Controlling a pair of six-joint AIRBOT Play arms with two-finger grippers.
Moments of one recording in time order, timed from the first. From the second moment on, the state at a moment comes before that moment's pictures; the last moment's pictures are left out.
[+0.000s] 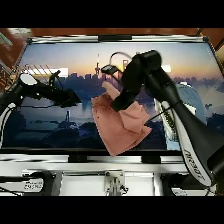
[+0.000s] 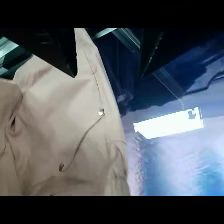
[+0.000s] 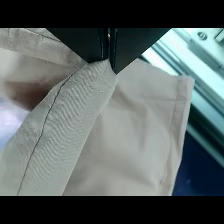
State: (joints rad) left arm -0.02 -1.50 1.27 0.85 -1.24 -1.41; right arm 0.60 -1.57 1.76 1.77 -1.64 -1.79
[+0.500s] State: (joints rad) left arm 0.01 -1.49 1.27 0.85 -1.21 -1.41; right arm 0.85 -1.57 1.49 1.74 -1.56 -1.60
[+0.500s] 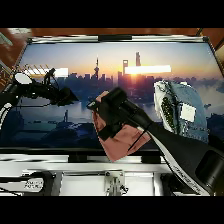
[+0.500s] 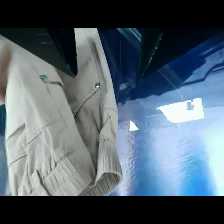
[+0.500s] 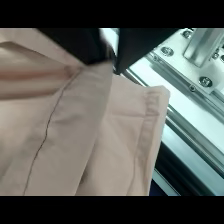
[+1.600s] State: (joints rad) left arm -0.29 -1.68 1.27 0.78 -0.97 -1.40; right arm 0.31 -1.42 1.33 1.87 -1.60 -1.53
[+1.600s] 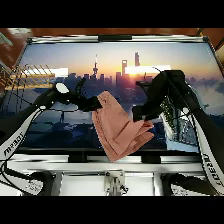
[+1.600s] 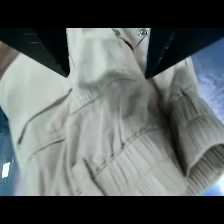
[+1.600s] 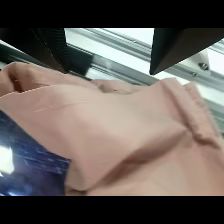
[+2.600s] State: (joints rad) left arm -0.25 -1.69 1.32 0.77 -0.94 -1.35; right arm 0.22 -1.19 1.05 1.92 -1.63 -1.42
